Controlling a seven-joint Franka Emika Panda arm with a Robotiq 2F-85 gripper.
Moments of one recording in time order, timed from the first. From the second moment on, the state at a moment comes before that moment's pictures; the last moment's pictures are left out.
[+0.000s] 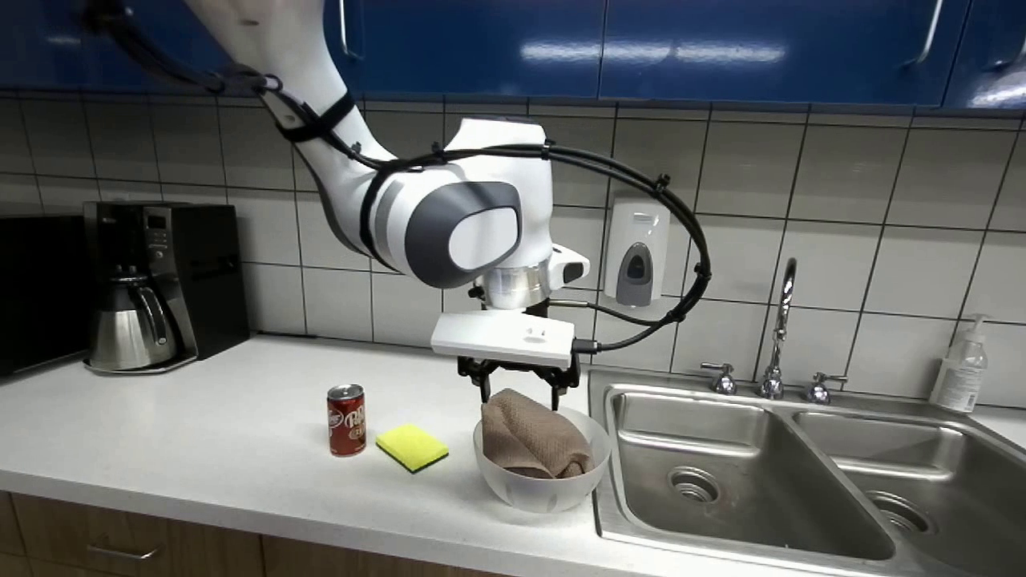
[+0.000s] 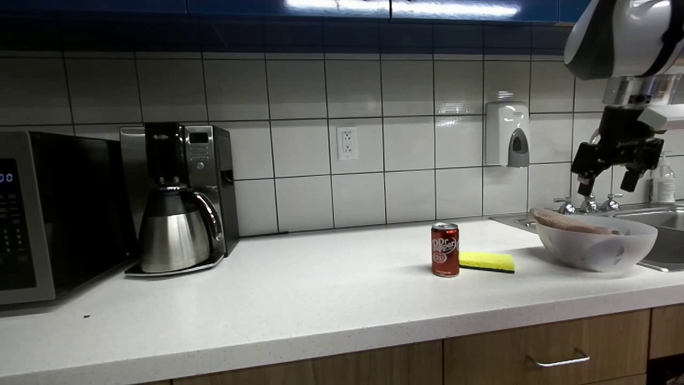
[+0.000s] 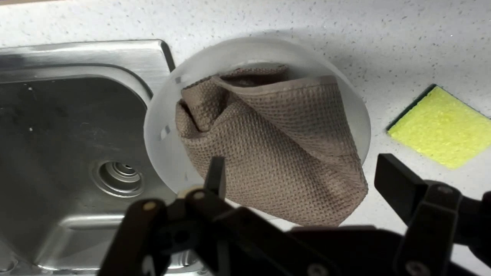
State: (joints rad) arm -0.15 -0.07 -0.38 -2.52 0.15 2.75 -0.63
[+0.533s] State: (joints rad) arm -0.14 0.18 -0.38 -2.33 0.49 2.73 -0.96
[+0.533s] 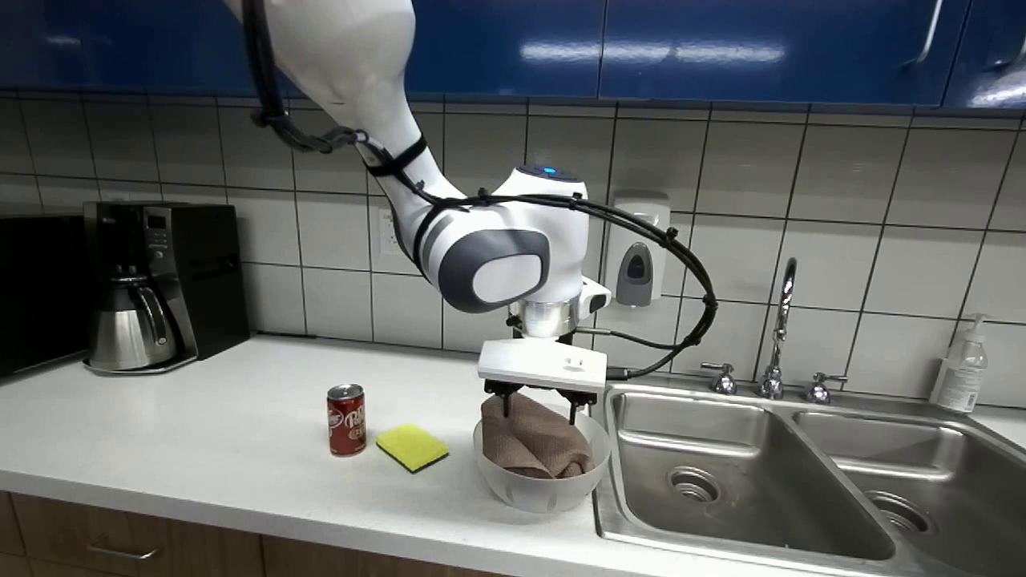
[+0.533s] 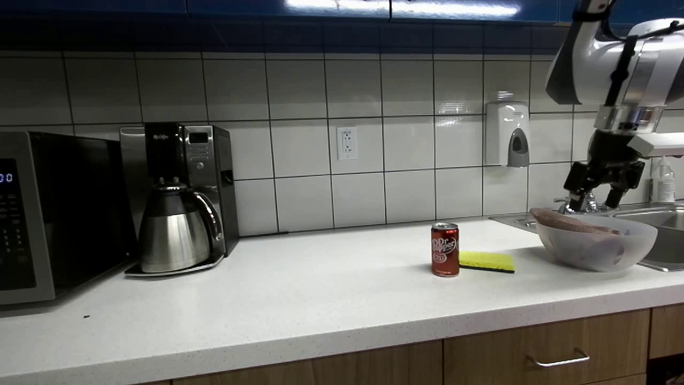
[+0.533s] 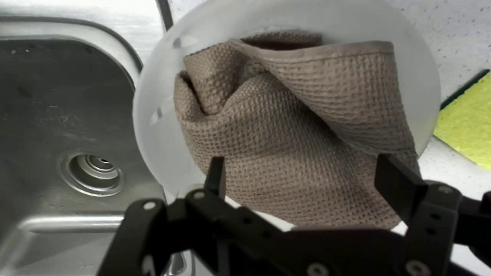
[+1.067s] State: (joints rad) arm -0.19 0.41 -0.32 -2.15 0.54 2.68 -1.03
